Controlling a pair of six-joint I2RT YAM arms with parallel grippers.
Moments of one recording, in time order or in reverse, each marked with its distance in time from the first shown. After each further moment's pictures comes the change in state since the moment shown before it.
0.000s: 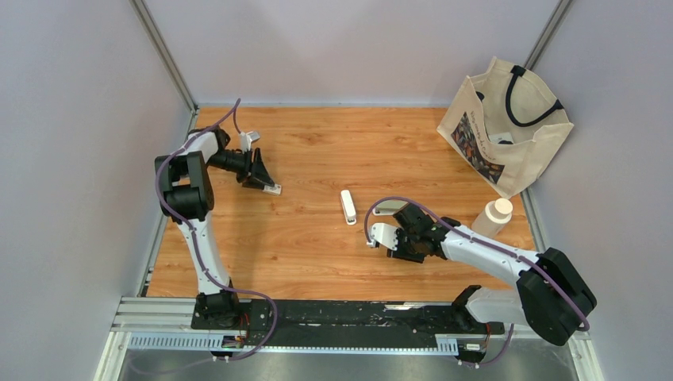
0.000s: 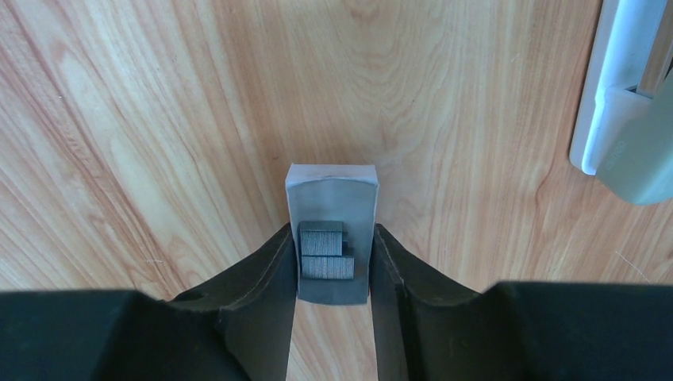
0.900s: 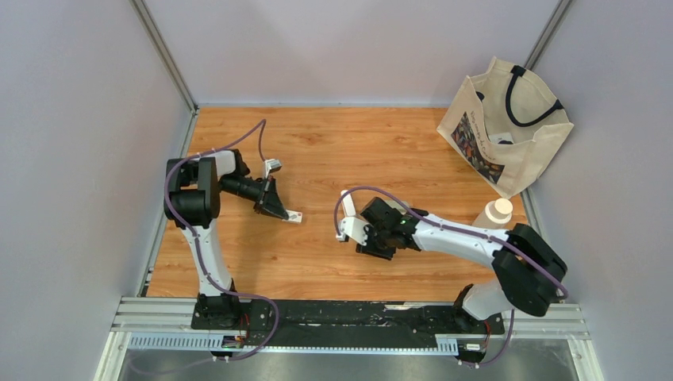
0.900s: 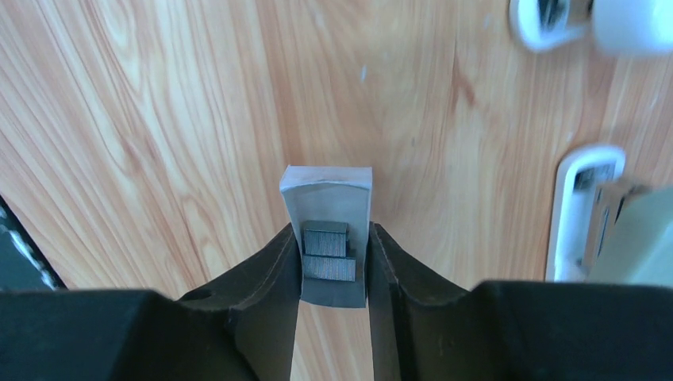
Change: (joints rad) left arm -0.138 -0.092 -0.341 -0.160 0.196 0.287; right arm 0.203 0.256 0.263 0.039 -0.077 0.224
